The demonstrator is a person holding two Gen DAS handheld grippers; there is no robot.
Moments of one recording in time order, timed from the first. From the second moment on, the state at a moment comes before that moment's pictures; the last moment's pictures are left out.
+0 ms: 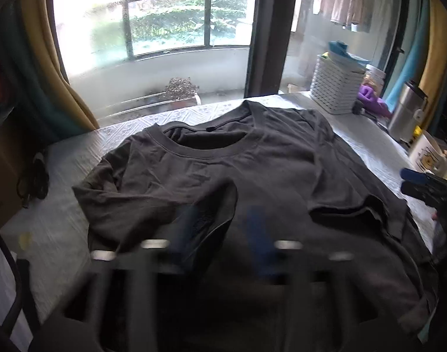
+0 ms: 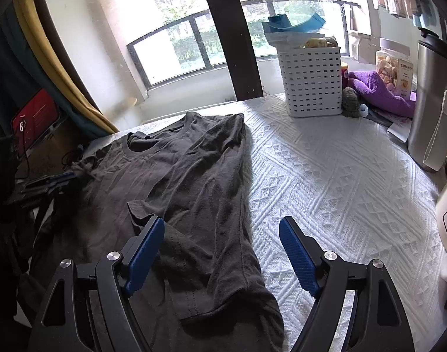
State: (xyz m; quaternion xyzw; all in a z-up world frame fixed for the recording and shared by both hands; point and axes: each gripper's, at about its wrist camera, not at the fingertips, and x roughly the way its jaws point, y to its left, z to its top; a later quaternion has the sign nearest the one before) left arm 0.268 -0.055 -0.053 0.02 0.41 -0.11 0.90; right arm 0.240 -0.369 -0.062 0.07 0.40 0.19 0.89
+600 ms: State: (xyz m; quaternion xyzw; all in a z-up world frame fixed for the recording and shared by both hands) left arm 0.215 0.028 -0.086 0.01 0.45 -0.04 0.89; right arm 0.237 -0.340 -0.061 0.04 0.41 0.22 0.88
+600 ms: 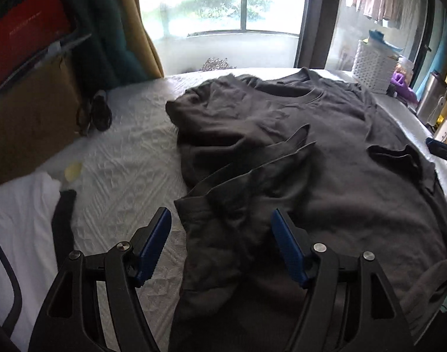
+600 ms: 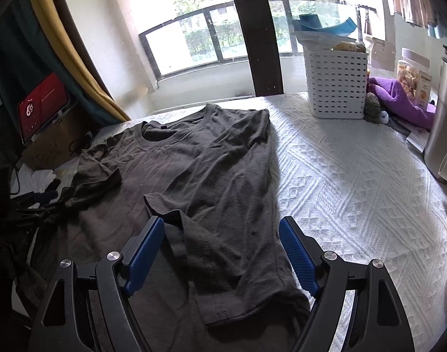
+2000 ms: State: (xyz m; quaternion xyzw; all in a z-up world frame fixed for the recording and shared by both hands) left arm 0.178 0.001 -0.071 0.01 0.42 -0.12 0.90; right arm 0.216 -0.317 -0.058 -0.01 0.42 0.21 0.88
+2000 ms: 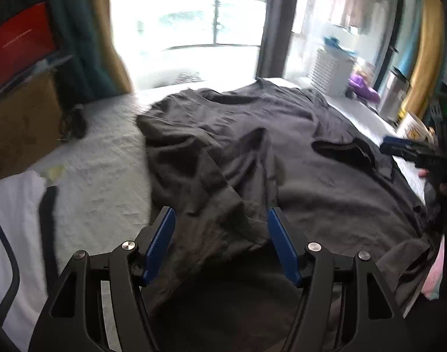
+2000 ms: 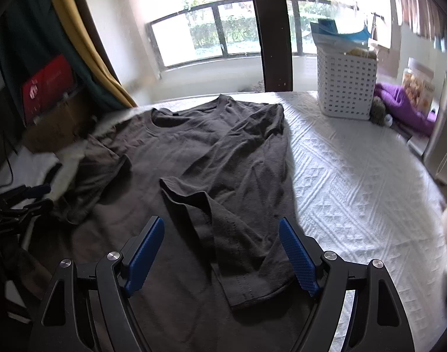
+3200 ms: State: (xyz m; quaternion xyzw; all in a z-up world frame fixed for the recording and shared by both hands) left arm 0.203 0.033 -0.058 0.02 0.44 -0.14 0.89; right arm 0.233 -0.299 -0.046 -0.06 0.41 0.25 0.88
